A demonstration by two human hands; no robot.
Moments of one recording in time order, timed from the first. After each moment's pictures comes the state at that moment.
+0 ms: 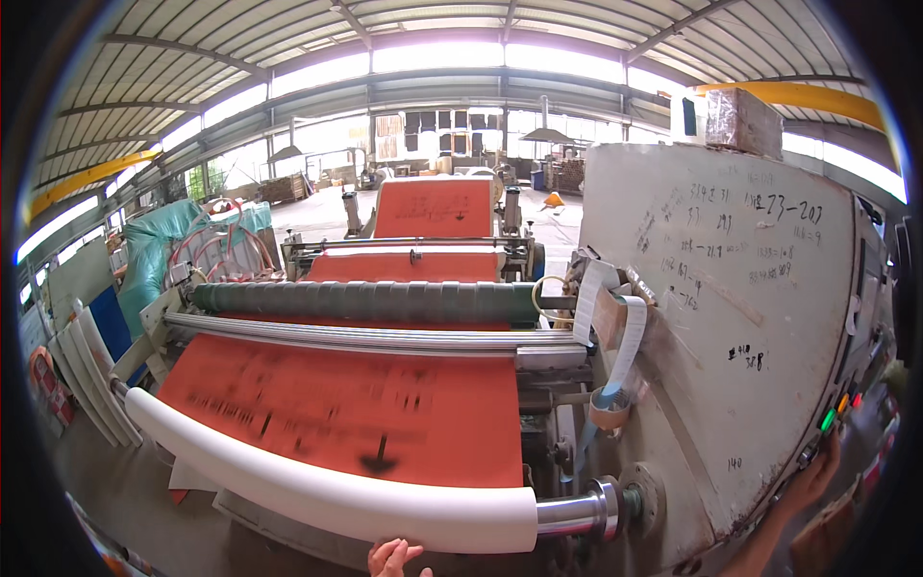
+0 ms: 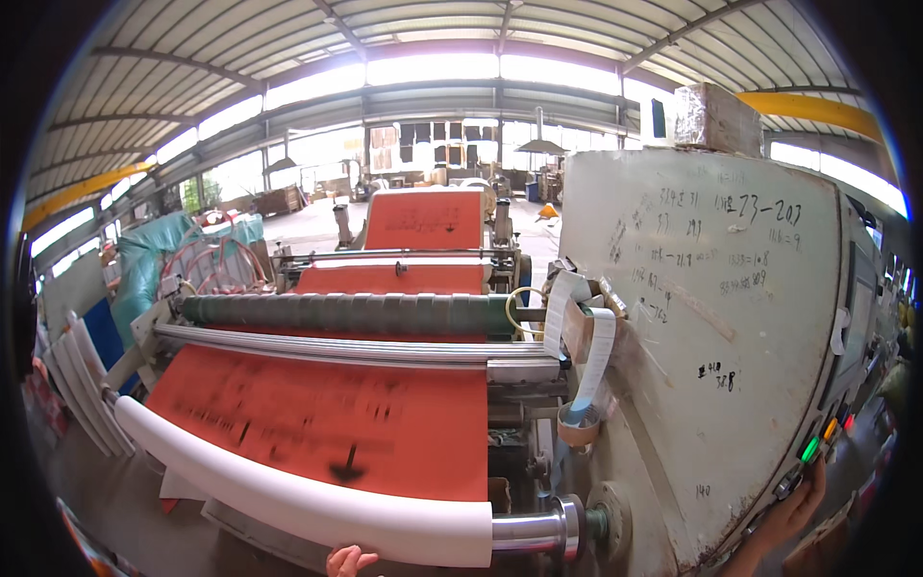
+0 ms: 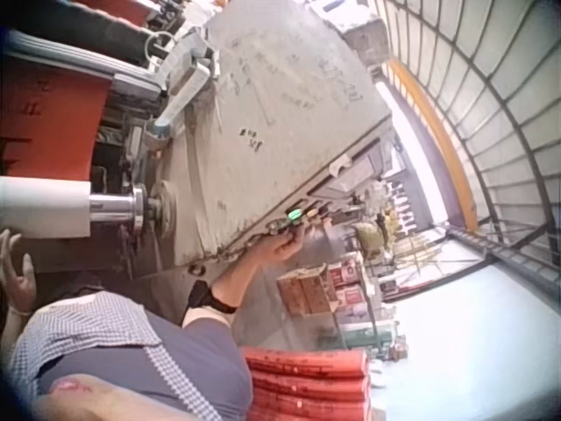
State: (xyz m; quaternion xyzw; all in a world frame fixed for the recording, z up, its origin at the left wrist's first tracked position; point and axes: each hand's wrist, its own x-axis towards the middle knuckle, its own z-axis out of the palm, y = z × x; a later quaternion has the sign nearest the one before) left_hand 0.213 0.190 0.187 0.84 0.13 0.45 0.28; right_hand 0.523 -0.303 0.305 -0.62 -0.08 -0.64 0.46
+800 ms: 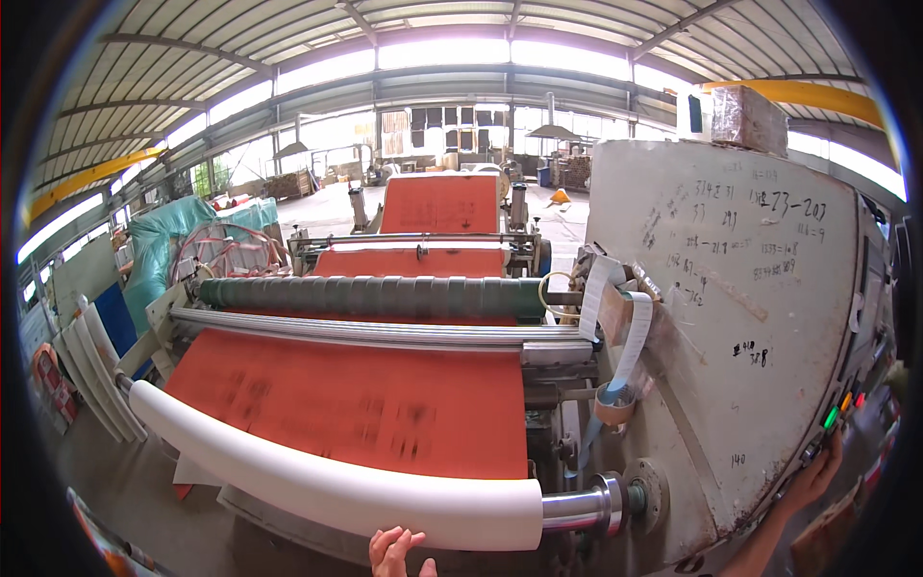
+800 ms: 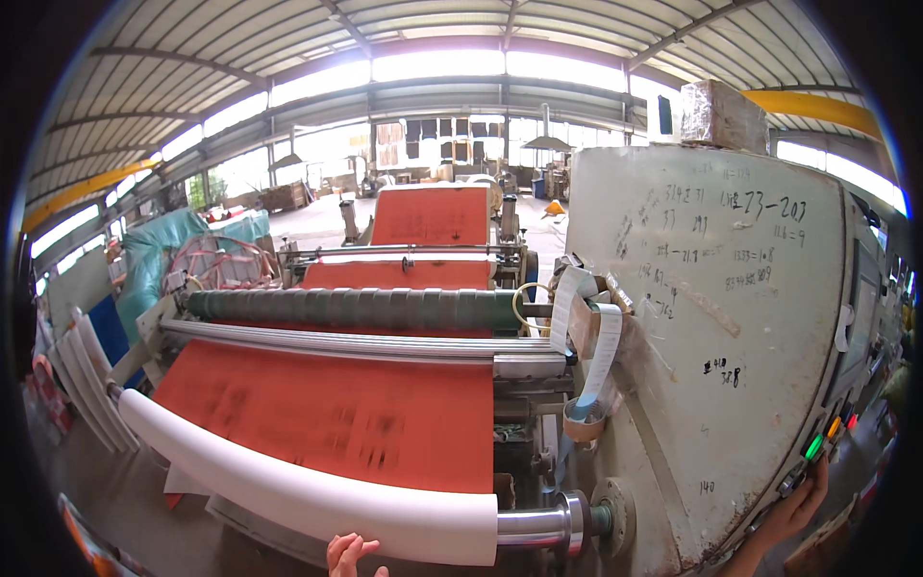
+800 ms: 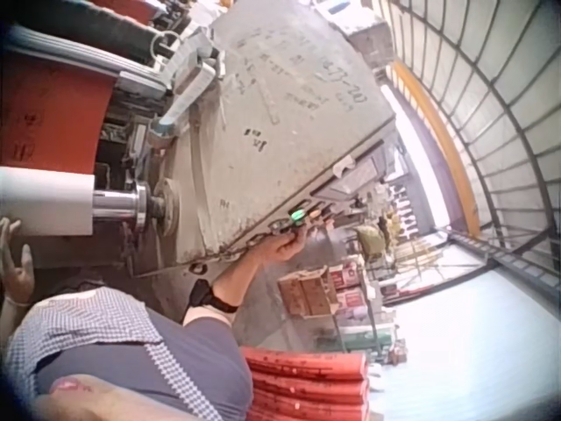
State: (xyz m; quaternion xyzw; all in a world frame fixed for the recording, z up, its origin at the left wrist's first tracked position) left_hand 0.214 0.195 0.208 0.85 0.11 0.47 0.23; right_hand 0.531 -0.316 0.295 -0.61 -0.07 -0.63 0.47
